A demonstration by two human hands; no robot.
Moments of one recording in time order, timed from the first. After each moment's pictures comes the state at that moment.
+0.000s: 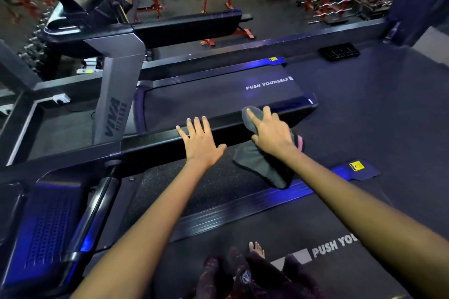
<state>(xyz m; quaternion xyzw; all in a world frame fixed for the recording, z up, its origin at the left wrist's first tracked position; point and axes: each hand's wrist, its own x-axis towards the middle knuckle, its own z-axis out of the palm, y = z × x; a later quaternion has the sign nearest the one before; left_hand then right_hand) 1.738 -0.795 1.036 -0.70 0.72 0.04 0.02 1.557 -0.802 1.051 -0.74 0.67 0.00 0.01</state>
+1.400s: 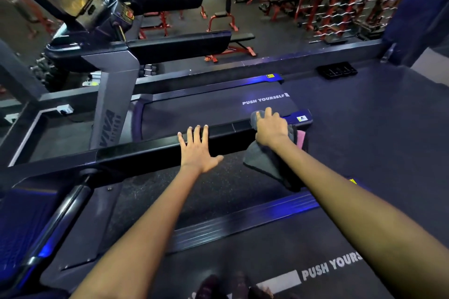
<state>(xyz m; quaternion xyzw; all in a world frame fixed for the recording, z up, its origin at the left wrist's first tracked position) 1.680 -0.801 1.035 -0.67 0.74 0.03 0.03 1.481 -0.837 1.073 -0.70 0.71 0.05 0.01</state>
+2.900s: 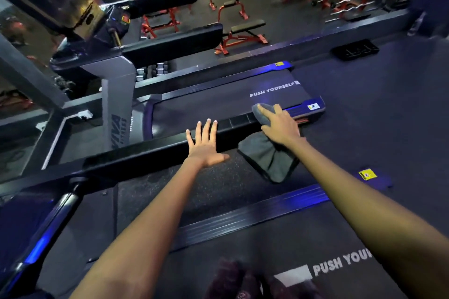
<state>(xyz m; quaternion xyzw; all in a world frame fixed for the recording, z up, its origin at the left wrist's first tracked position) 1.607 -0.821 1.040 -0.66 0.74 0.13 0.11 1.385 -0.851 1.038 -0.72 0.67 -0.13 0.13</state>
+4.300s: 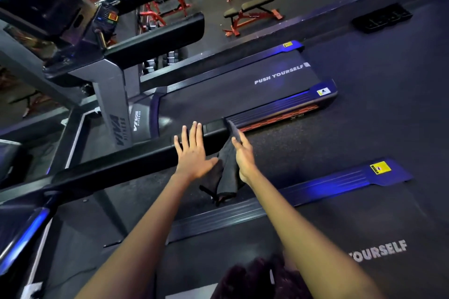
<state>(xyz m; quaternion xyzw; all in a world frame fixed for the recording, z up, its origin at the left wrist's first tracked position) 1.513 -0.829 1.029 -0.71 0.70 0.05 0.06 1.390 -0.847 0.965 -0.26 0.47 -0.53 0.65</state>
